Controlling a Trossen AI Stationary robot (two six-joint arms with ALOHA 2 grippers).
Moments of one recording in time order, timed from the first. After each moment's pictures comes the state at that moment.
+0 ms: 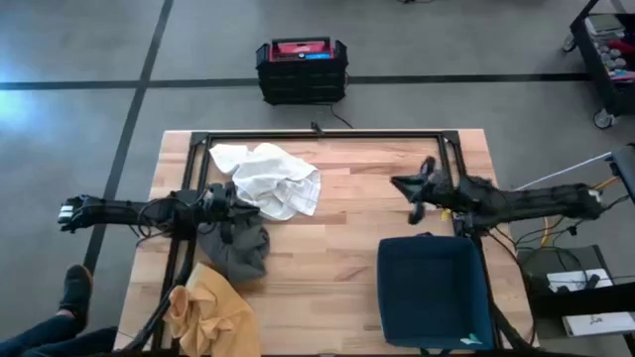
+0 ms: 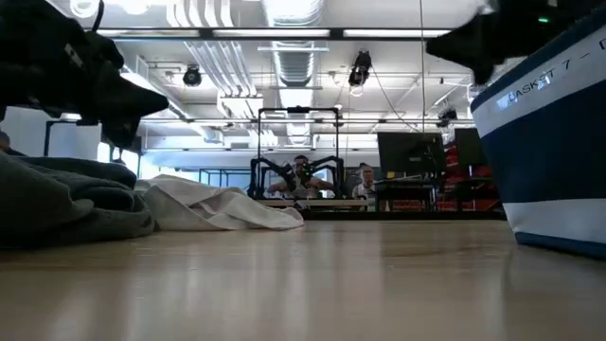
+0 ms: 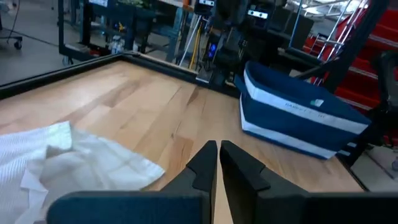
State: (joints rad) left arm 0.03 0.32 0.02 0.22 -0.07 -0.32; right arm -0.05 0.84 0.38 0.38 0.29 -0.02
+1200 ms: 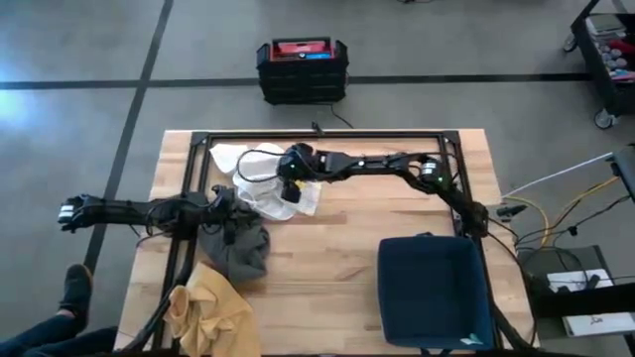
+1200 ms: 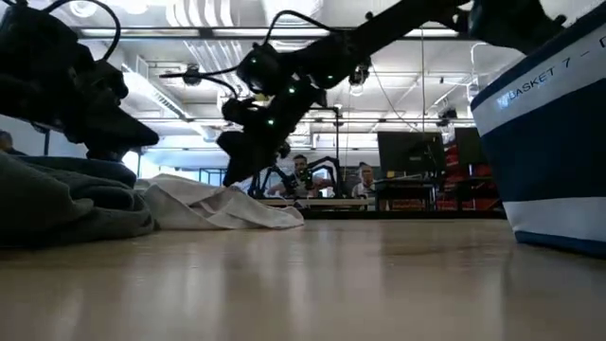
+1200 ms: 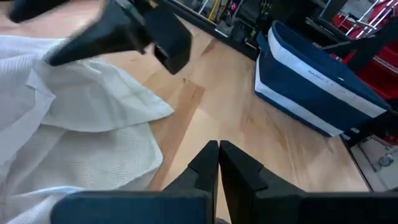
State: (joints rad) left arm 0.03 0.32 0.02 0.02 -0.06 -0.51; right arm -0.25 2.45 1.97 -0.38 0.16 -0.15
